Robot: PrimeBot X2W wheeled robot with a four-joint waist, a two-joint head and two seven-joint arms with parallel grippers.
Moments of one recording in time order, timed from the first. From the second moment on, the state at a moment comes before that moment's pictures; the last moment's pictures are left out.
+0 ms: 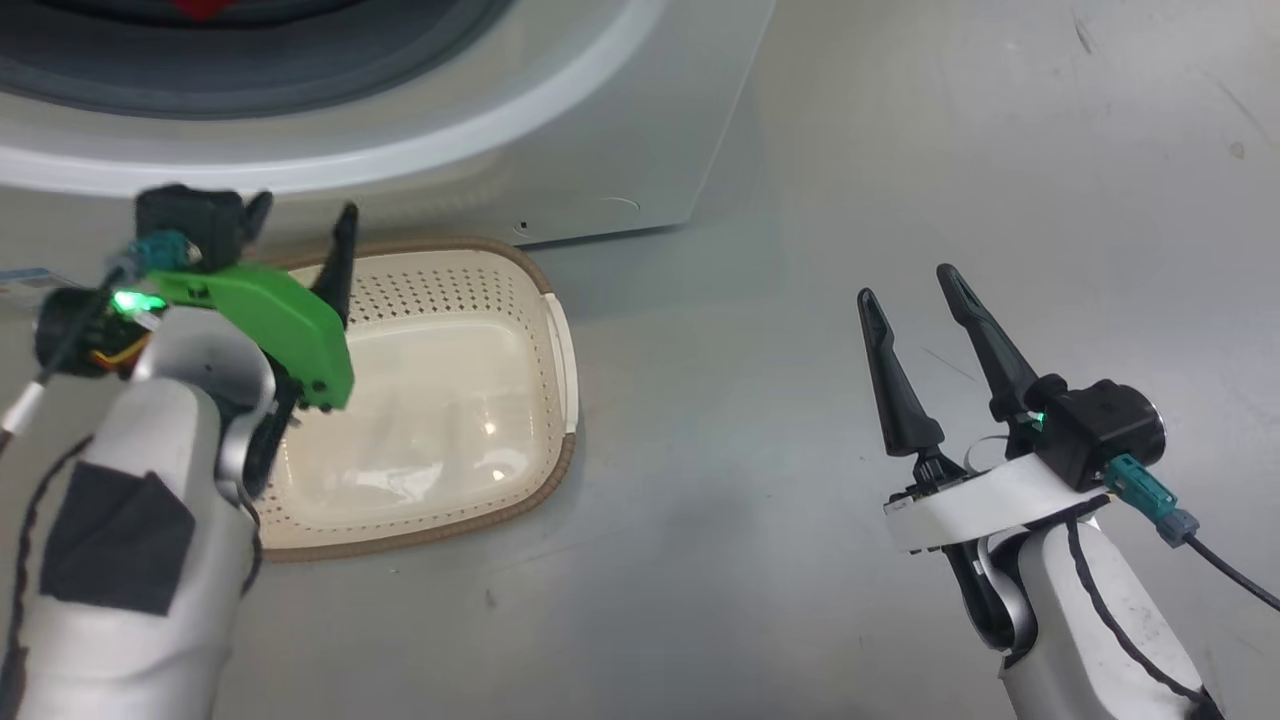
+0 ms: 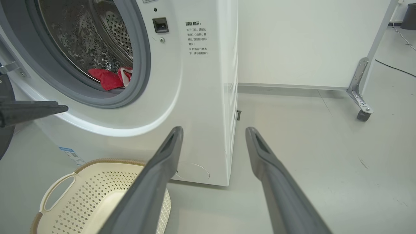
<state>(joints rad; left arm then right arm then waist) -0.60 0.15 -0.22 0.40 -0.35 -0.06 0.21 -0.22 -0.05 0.24 0.11 0.25 0.09 -0.26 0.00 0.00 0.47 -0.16</state>
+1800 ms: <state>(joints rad) -1.25 0.37 -0.15 0.69 -0.19 0.00 0.31 -0.40 -0.04 0.37 0.09 0.39 0.03 -0.26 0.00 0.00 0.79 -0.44</state>
